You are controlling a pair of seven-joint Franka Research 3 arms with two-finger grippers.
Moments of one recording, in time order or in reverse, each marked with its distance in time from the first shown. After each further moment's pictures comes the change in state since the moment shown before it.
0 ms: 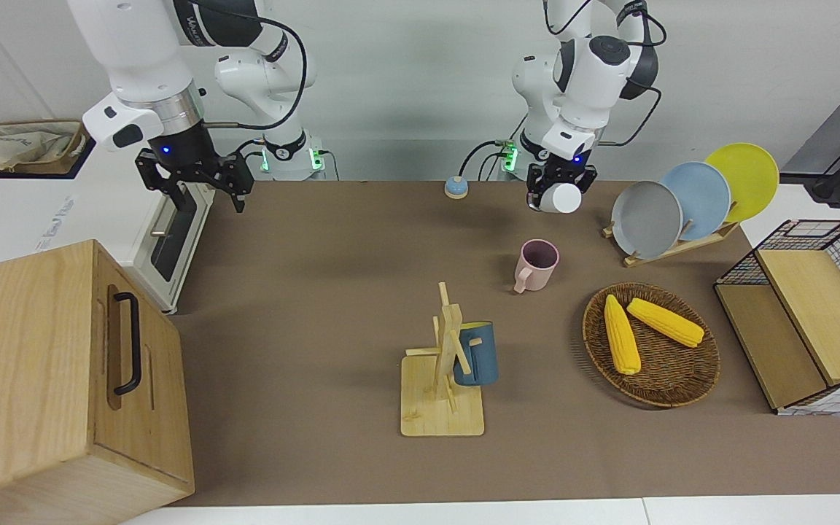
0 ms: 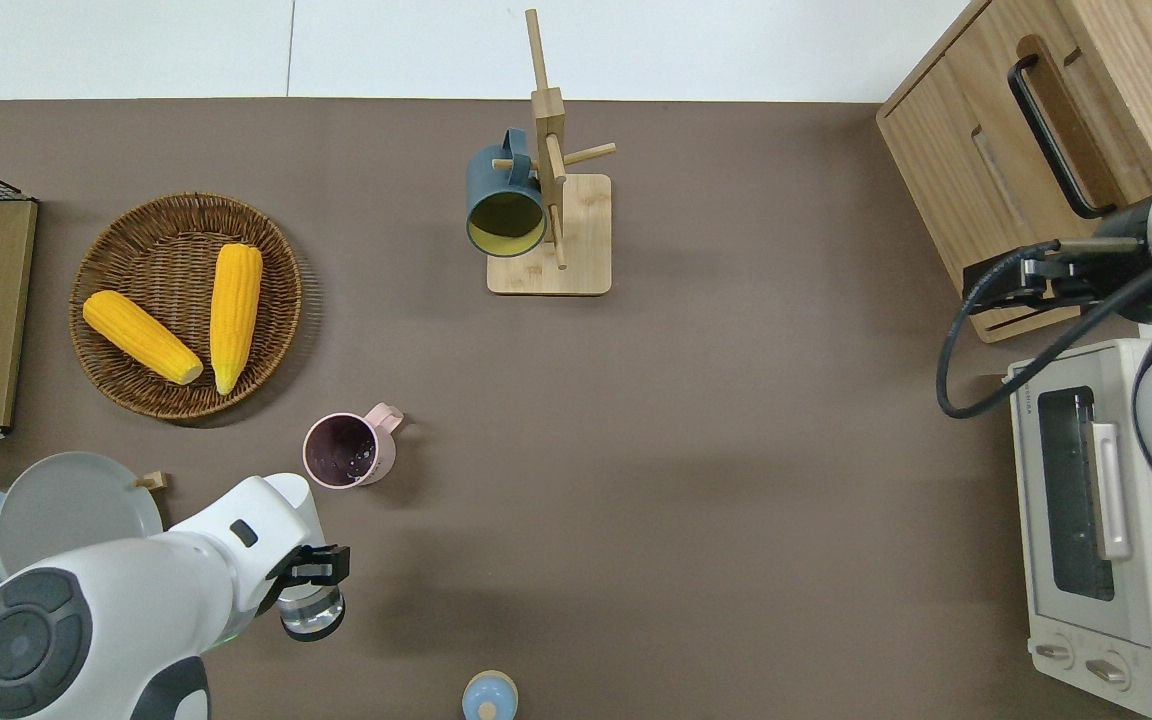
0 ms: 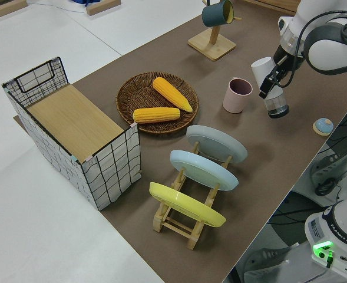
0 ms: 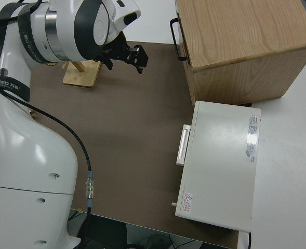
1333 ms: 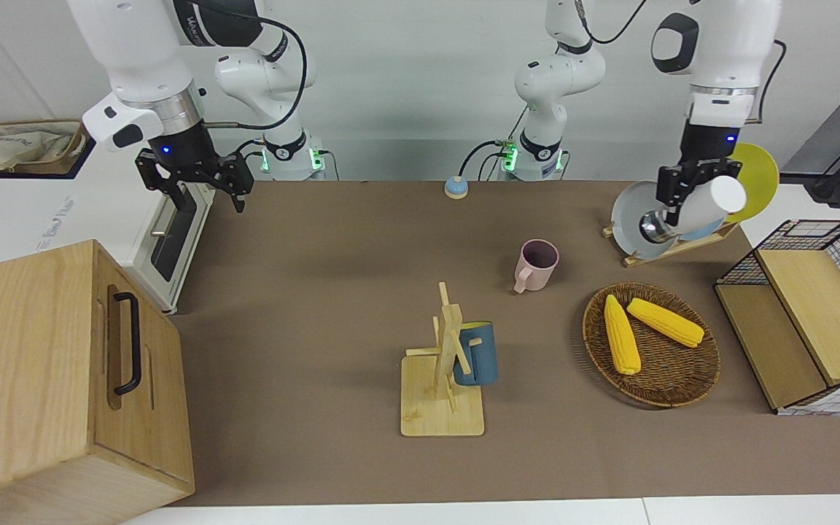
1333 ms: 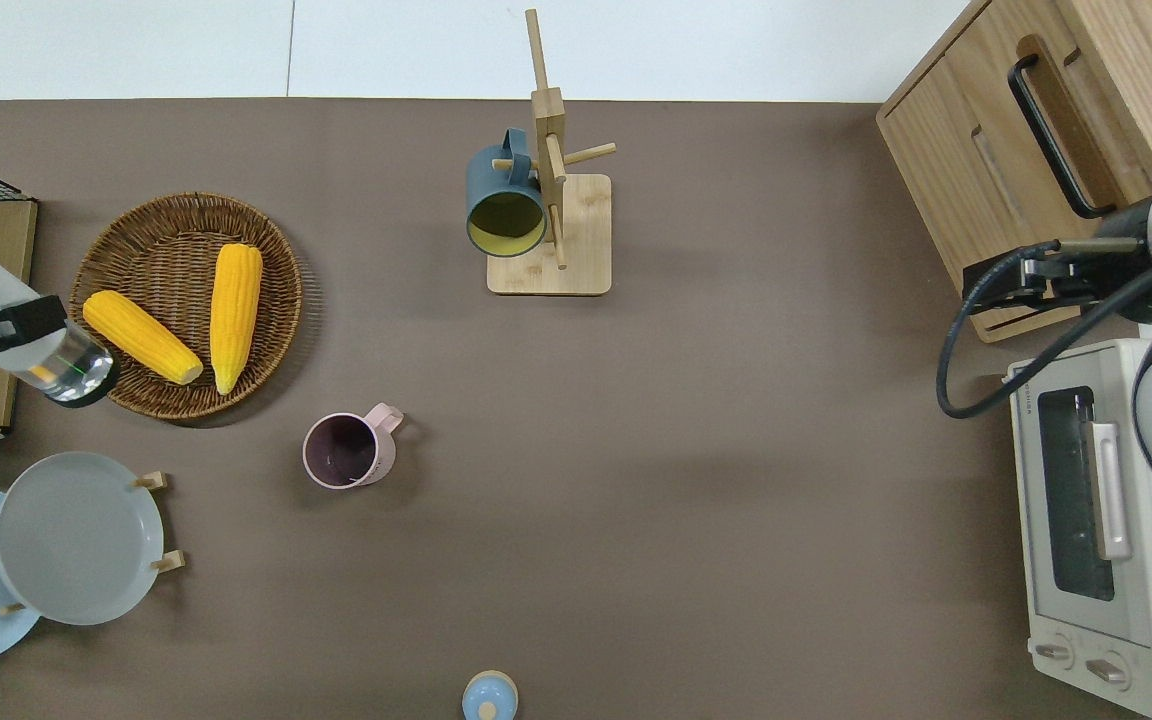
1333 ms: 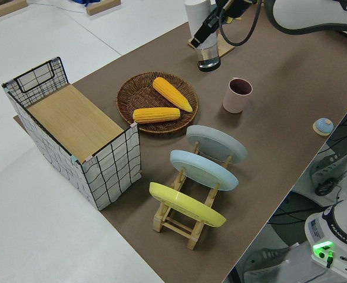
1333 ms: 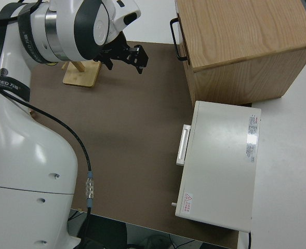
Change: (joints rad) left arm 0.321 0.272 0.008 0.522 0.078 0.109 0.057; right arm 0.000 0.000 0.000 0.000 0.000 0.000 0.000
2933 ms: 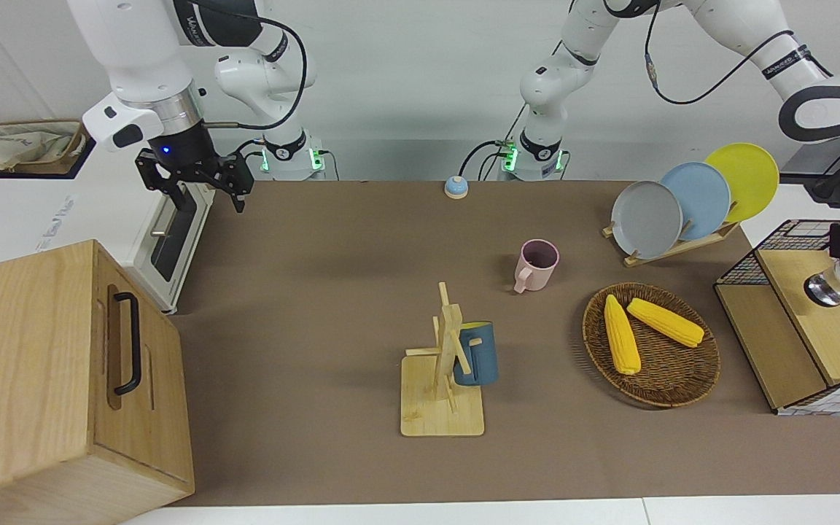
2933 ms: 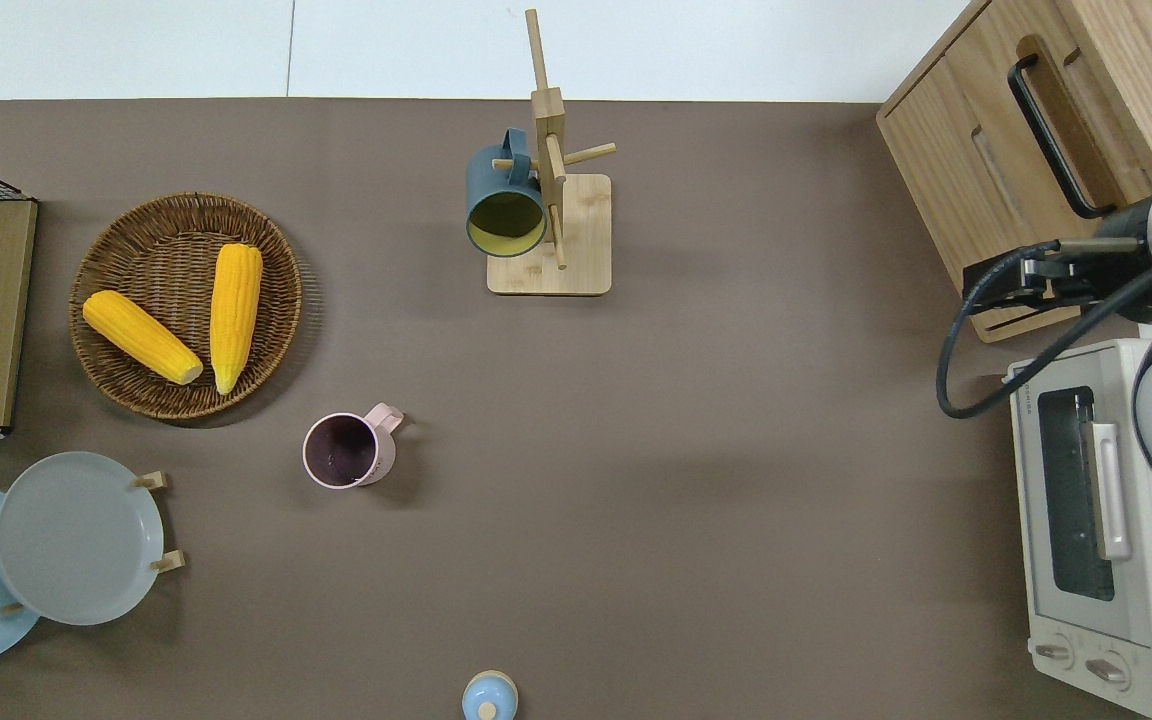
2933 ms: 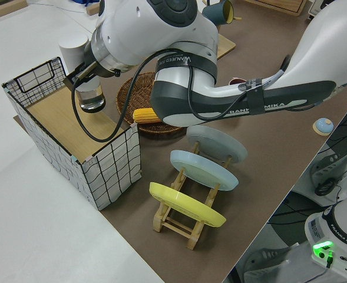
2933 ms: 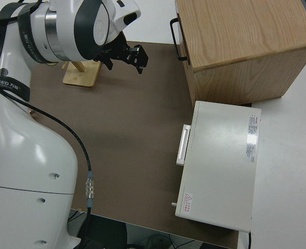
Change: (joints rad) left arm 0.320 0.449 0.035 0.321 -0.344 0.296 0.711; right arm 0.000 0.000 0.000 0.000 0.000 0.000 0.000
